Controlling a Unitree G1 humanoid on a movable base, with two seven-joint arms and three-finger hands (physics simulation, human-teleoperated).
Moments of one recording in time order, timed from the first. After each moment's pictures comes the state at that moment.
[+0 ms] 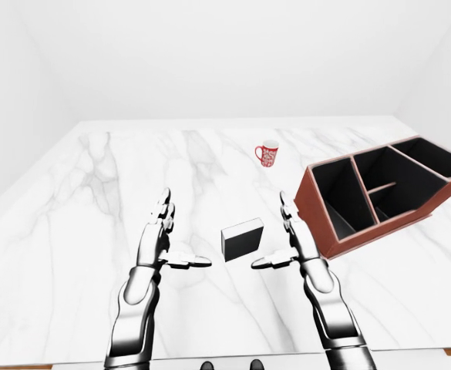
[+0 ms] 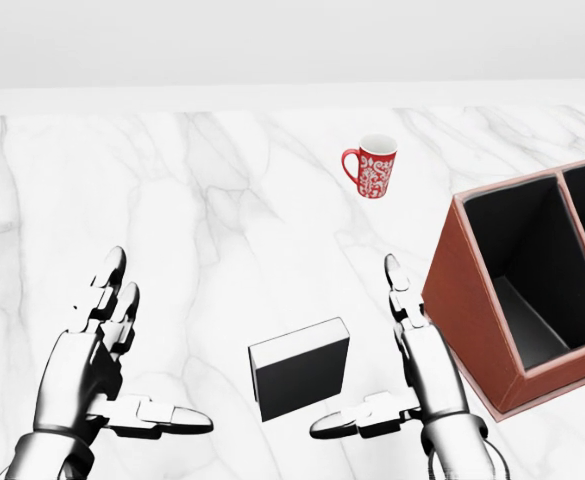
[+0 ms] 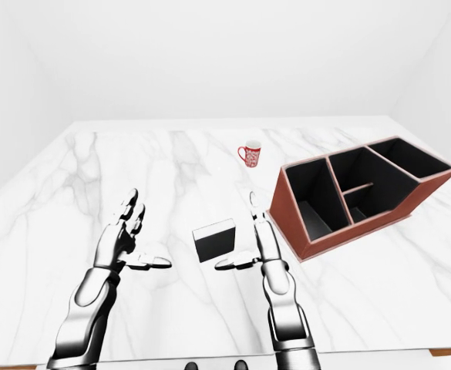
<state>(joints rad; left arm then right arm) 0.02 0.04 0.06 -0.12 -0.03 0.09 -0.17 -0.01 -0.02 0.04 -0.01 -0.20 0.07 0.06</state>
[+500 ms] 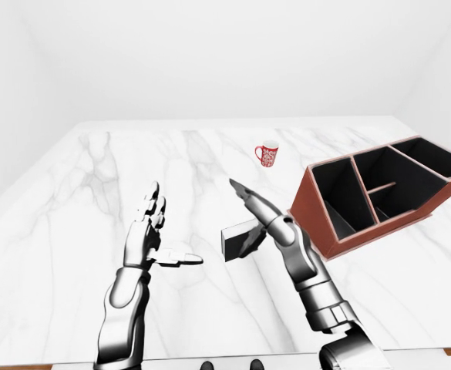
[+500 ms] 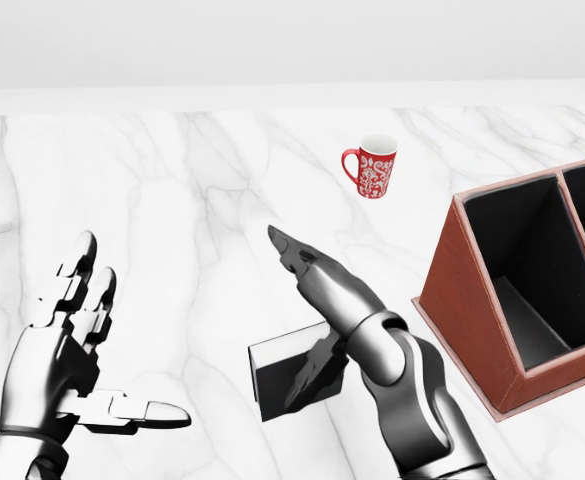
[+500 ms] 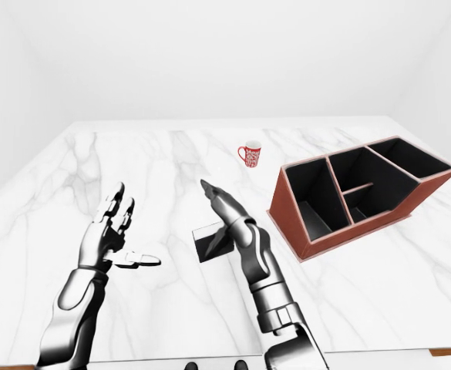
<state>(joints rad) 0.04 0.05 0.12 -0.21 -0.08 0.09 -0.20 -0.43 -0.02 0.12 0.29 -0.69 0.09 0.35</state>
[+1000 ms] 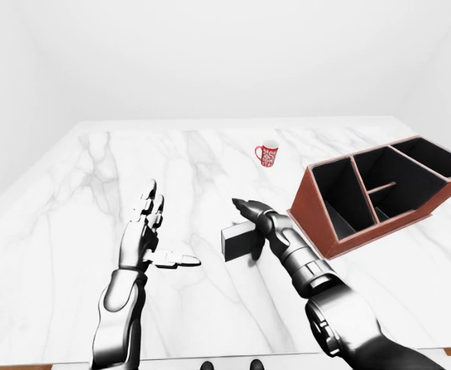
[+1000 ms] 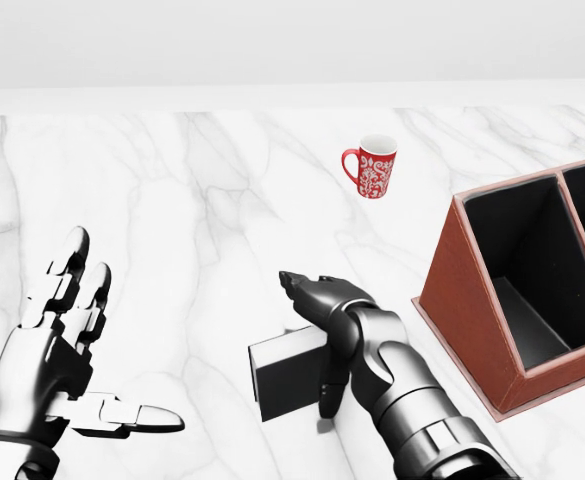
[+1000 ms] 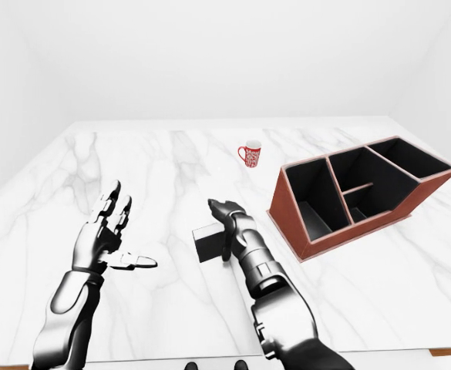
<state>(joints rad) 0.06 0.06 0.14 -0.26 -0.10 0.09 -0.23 -0.78 0.00 0.14 0.98 -1.06 0.09 0.32</state>
